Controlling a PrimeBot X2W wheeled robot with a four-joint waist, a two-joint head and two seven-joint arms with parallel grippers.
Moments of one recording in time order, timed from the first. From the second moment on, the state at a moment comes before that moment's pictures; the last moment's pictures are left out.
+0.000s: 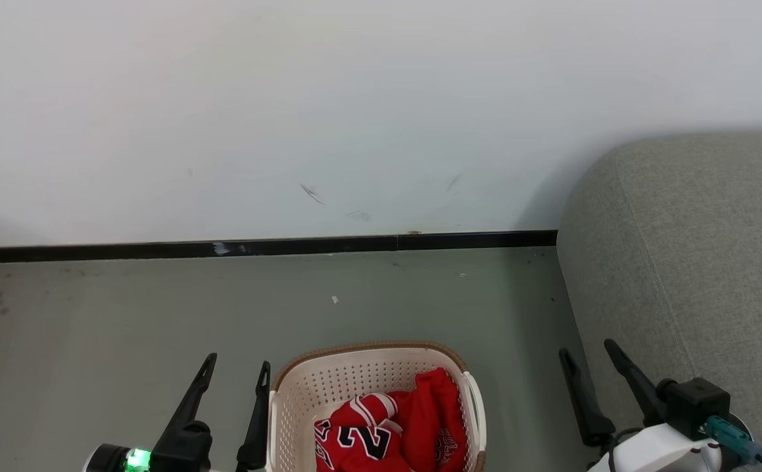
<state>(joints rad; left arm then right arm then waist) 0.03 0.06 -0.23 0.08 -0.12 0.12 -0.25 0.02 -0.04 0.07 0.16 0.11 0.12 -0.25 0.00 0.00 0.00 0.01</state>
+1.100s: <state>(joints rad) 0.03 0.05 -0.19 0.12 -0.15 0.12 -0.25 0.04 -0.04 0.08 0.16 0.12 0.12 -0.25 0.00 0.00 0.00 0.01</state>
